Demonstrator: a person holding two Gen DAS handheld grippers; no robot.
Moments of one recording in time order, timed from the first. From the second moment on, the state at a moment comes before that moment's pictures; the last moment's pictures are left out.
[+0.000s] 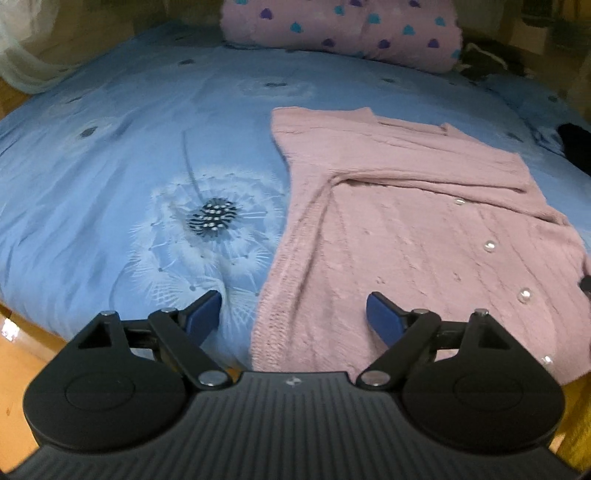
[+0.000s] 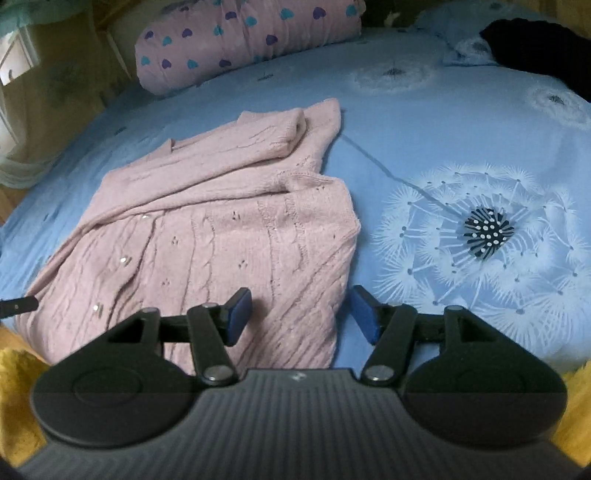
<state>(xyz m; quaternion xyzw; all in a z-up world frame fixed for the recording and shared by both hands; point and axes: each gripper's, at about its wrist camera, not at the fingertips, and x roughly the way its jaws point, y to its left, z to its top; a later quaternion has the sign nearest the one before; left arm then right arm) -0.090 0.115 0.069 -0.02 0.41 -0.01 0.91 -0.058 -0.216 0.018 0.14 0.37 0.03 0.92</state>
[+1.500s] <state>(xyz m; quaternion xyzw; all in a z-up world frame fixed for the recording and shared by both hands) -0.074 0.110 0.063 0.00 0.47 -0.13 0.87 -0.062 -0.210 0.015 0.19 0.38 0.12 0.90</state>
